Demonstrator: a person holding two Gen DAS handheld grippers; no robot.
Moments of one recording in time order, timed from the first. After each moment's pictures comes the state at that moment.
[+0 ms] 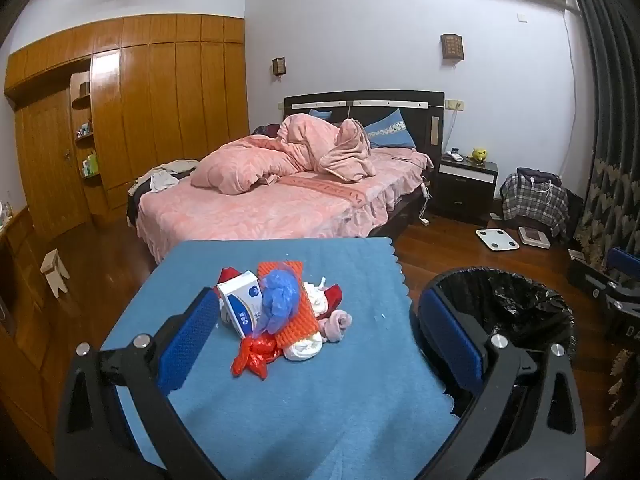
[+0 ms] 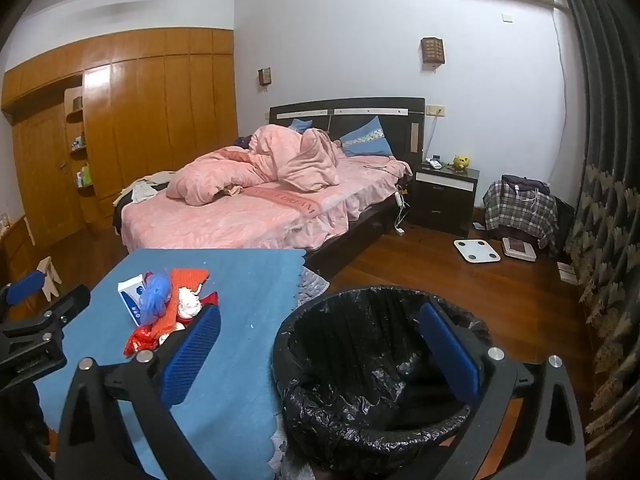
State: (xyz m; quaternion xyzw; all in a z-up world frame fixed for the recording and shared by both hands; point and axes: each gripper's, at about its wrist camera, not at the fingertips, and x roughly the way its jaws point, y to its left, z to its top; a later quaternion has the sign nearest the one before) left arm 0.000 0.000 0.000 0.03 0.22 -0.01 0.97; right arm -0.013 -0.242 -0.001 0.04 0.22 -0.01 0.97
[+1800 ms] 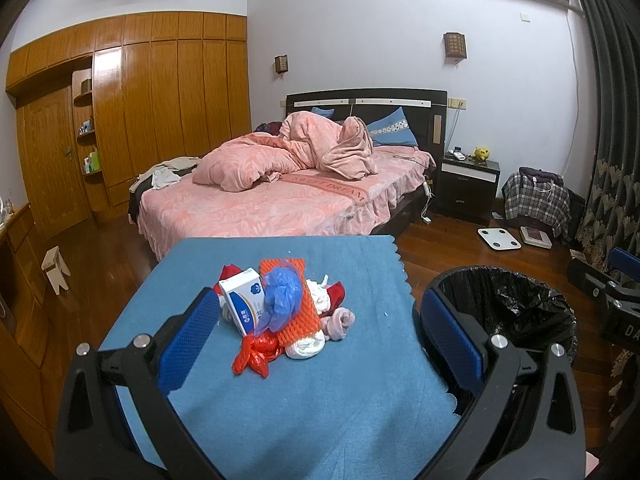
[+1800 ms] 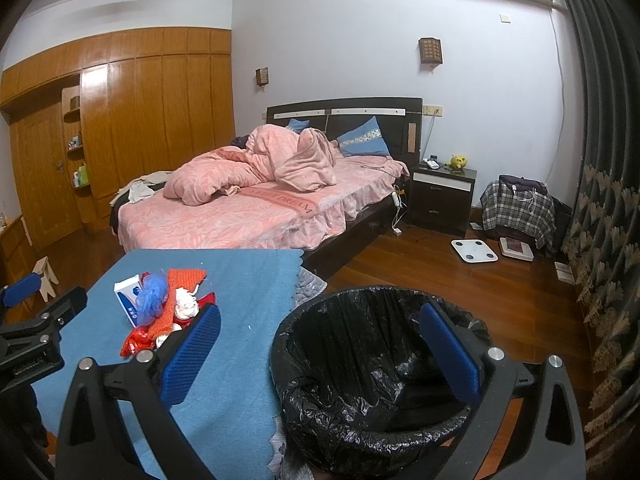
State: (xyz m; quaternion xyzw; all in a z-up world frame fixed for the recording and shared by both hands) left arm 0.000 0.000 0.000 0.03 0.22 -0.01 0.97; right arm -0.011 -0.239 -0.004 0.04 0.22 -0.01 0.97
